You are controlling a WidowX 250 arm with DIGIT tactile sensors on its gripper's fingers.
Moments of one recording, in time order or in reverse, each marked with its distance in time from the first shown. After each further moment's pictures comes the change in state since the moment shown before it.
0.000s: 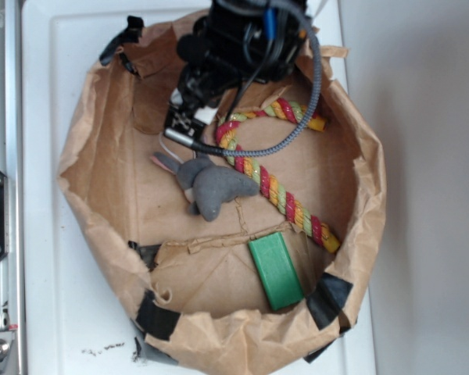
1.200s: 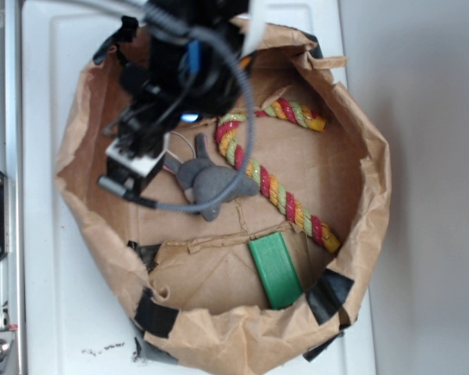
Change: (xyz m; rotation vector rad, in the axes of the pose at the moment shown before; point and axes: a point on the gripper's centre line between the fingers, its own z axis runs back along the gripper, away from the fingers) arm -0.012 -0.031 -0.036 0.001 -0.146 -0.119
